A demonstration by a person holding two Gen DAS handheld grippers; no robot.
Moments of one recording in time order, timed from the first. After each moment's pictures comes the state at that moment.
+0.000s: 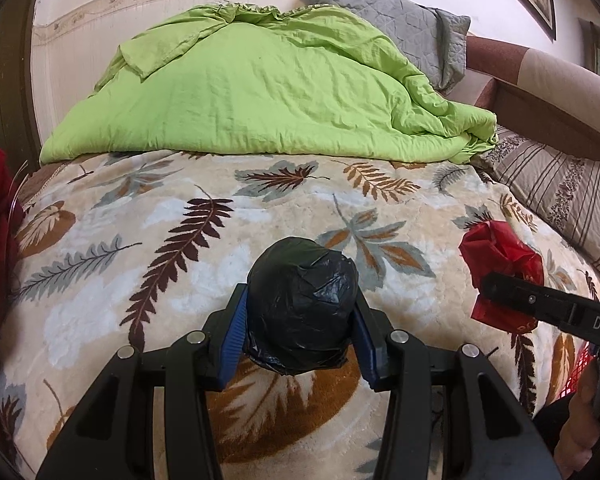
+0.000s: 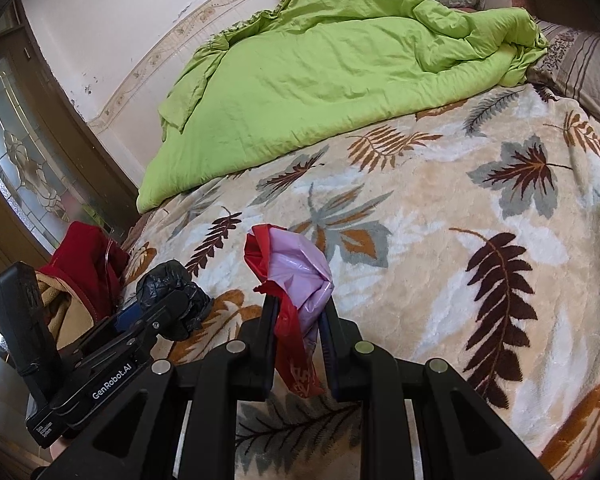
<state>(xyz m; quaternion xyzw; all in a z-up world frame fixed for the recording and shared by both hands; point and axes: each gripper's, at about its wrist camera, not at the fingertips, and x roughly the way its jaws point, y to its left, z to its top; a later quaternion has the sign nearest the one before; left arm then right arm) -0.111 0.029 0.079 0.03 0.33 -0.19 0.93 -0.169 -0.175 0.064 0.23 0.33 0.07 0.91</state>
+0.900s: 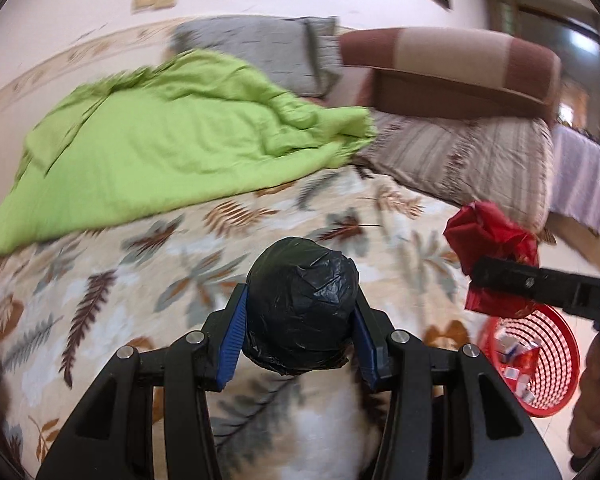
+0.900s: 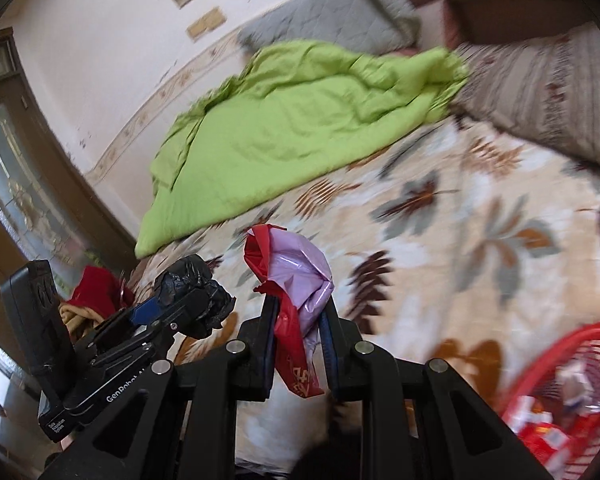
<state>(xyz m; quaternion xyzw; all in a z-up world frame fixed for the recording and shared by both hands) -0.222 -0.100 0.146 0.12 0.26 -0.34 0.90 -0.312 -0.259 0.125 0.27 0.26 0.00 0.93</state>
